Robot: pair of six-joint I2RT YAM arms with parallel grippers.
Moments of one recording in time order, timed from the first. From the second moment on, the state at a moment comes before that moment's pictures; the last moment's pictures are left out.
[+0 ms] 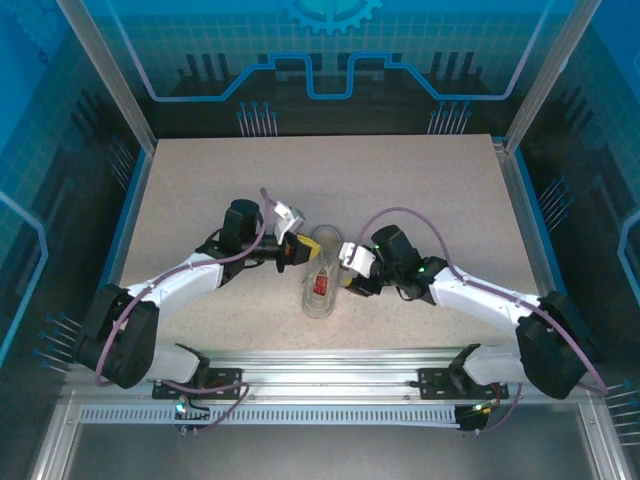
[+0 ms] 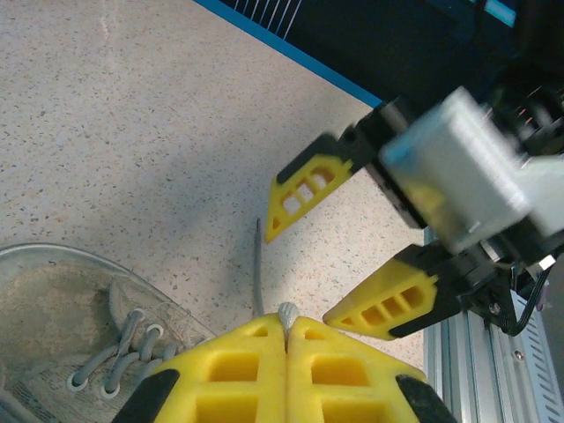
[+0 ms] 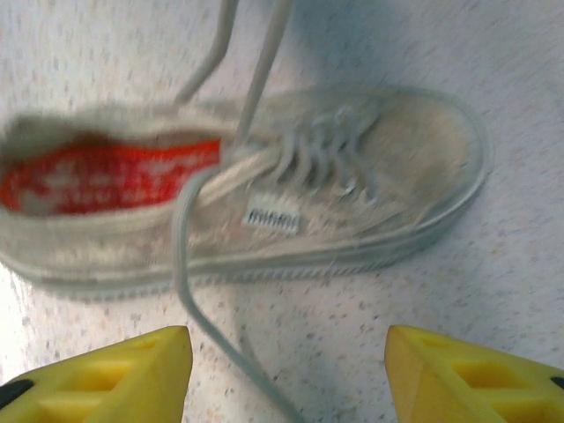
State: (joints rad) left arm -0.38 1.38 0.72 0.14 0.87 -0.01; right arm 0.67 1.32 0.70 -0.21 -0.18 -0.53
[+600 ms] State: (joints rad) left arm -0.35 1.38 0.72 0.14 0.87 -0.04; right arm 0.69 1.53 0.76 -0.28 -0.20 -0.67
